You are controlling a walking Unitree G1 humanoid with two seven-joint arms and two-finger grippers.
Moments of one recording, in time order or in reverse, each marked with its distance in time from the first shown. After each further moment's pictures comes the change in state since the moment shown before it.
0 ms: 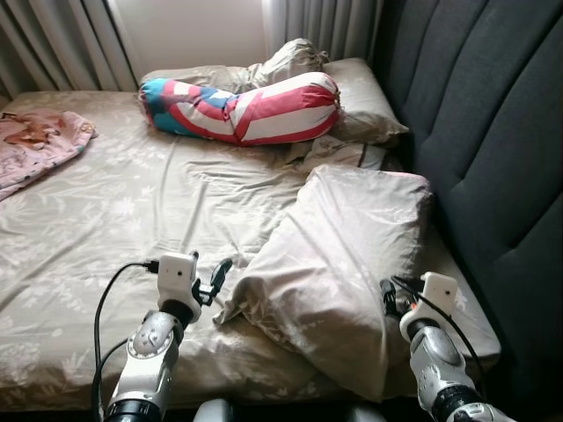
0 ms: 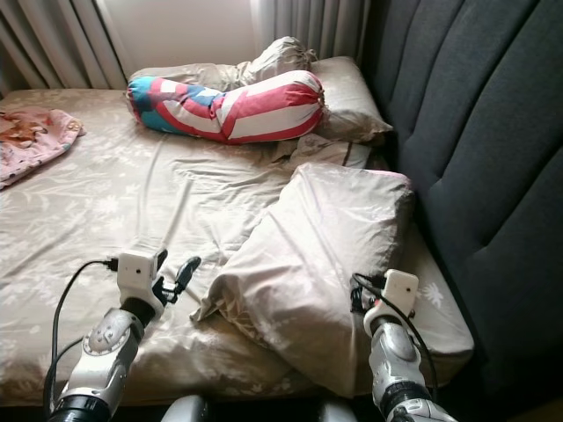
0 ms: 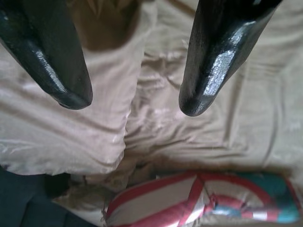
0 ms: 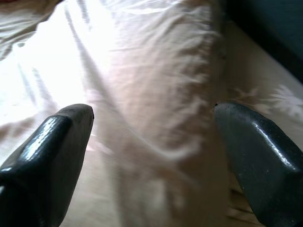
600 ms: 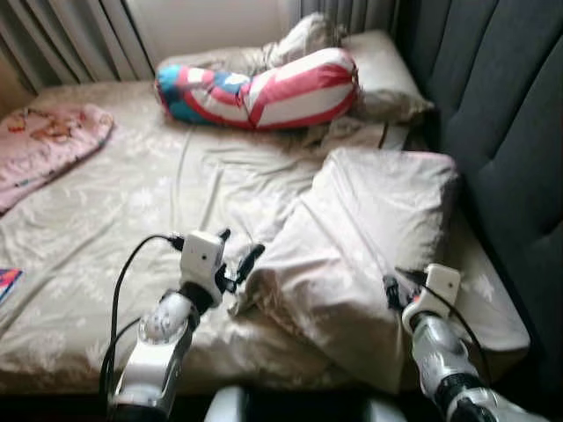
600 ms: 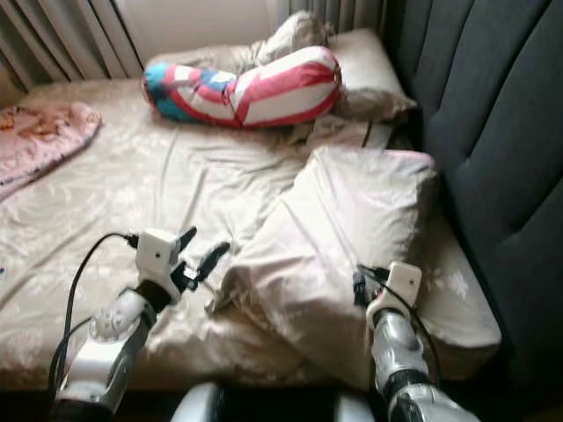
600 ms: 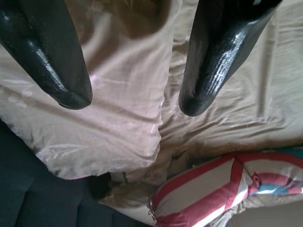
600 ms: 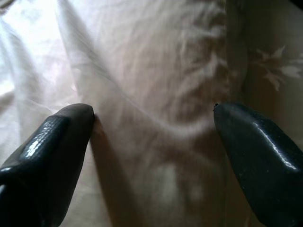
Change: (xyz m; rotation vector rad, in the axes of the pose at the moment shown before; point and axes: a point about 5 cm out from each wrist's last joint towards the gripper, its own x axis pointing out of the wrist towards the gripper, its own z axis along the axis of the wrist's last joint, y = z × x) left arm -0.003 -0.035 0.041 0.040 -0.067 -0.180; right arm 0.004 -0.006 0.006 0.020 0.044 -0.034
